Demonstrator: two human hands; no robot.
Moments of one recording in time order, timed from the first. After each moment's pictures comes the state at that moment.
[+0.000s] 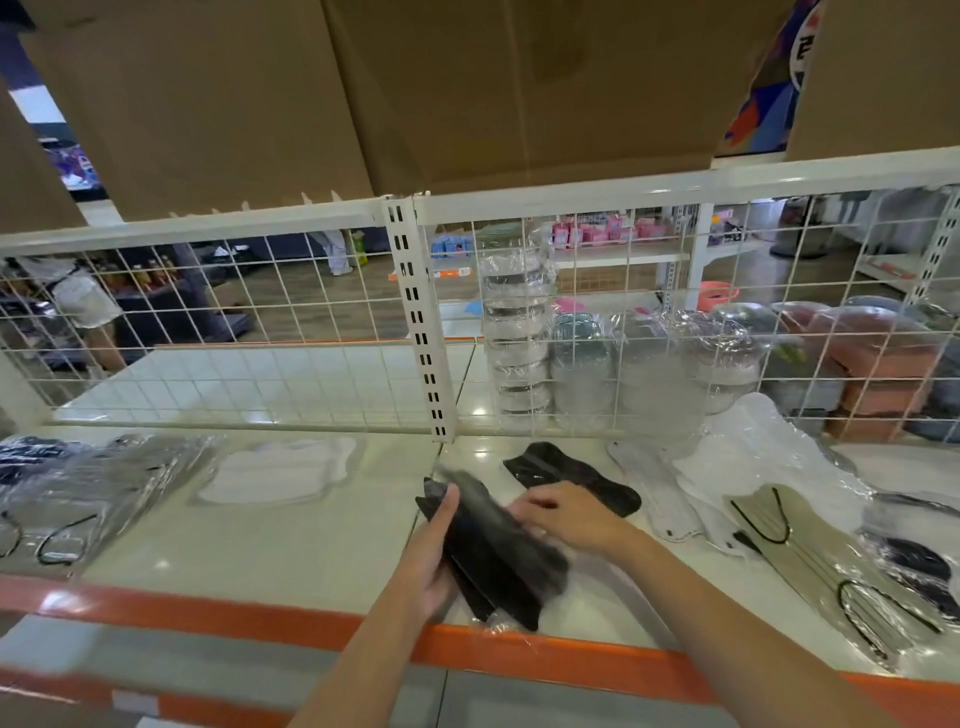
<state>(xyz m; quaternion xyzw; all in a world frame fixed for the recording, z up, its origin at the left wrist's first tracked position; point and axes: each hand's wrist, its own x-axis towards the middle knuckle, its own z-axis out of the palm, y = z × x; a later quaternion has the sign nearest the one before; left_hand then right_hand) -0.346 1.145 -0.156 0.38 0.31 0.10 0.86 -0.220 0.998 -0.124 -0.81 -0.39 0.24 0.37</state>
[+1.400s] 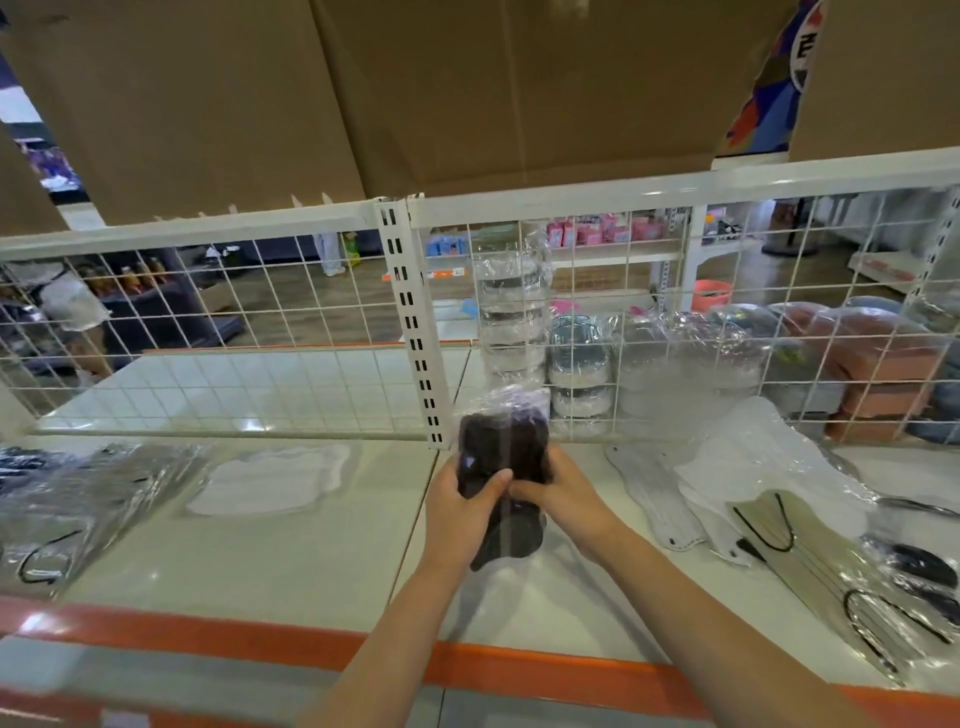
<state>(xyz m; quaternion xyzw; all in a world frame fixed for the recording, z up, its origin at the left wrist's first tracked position) -0.315 1.113 -0.097 0.73 0.20 0.33 0.56 -0.227 1.016 -0.102 -0.66 -0.27 0.25 0.66</state>
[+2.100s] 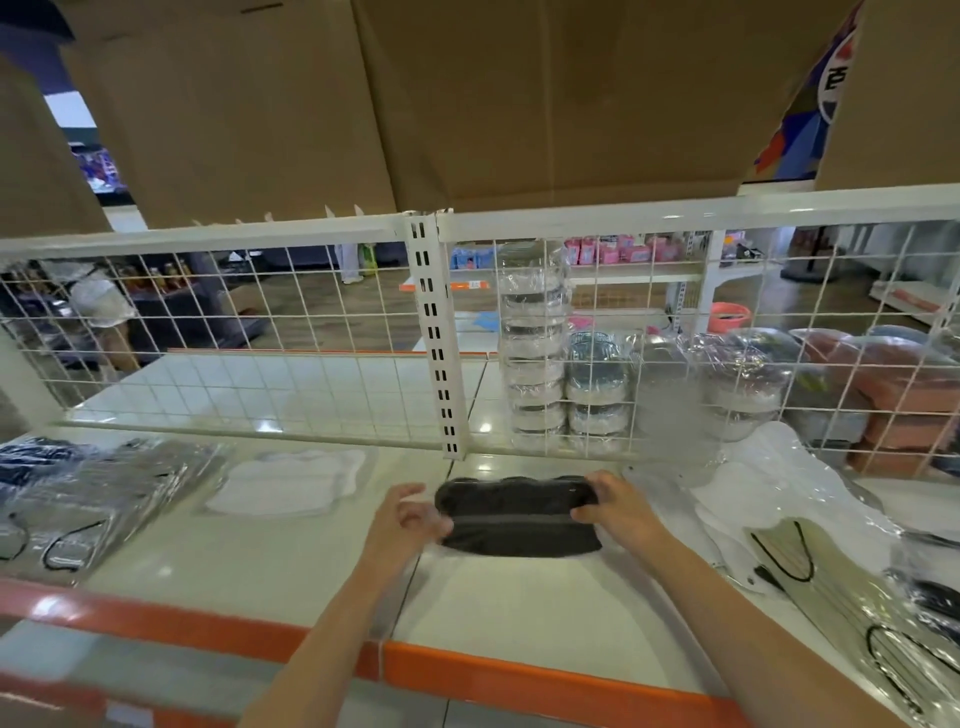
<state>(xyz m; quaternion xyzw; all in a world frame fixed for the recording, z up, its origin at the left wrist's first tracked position) -0.357 1.196 -0.128 0.71 0.28 0.21 0.61 -0.195 0.990 -0.111 -0.80 -0.19 0.22 0.53</state>
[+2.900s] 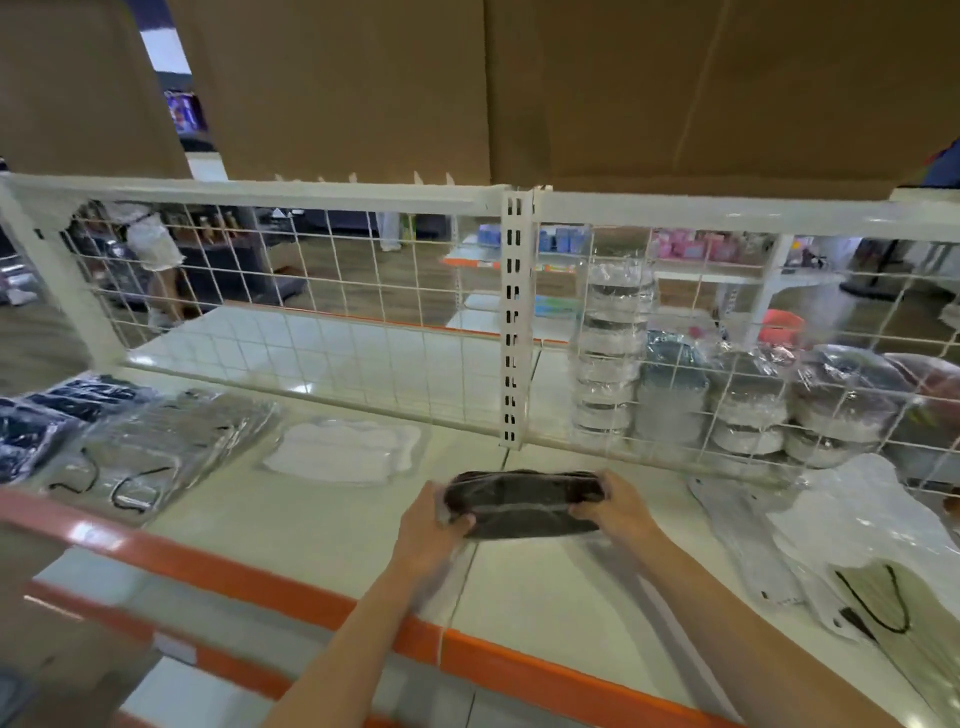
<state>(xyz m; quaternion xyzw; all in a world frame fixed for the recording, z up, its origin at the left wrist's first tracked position) -0.380 1.223 -0.135 0.77 0.31 0.23 0.51 -0.220 1.068 -0.114 -0.82 -0.23 0.22 0.47</state>
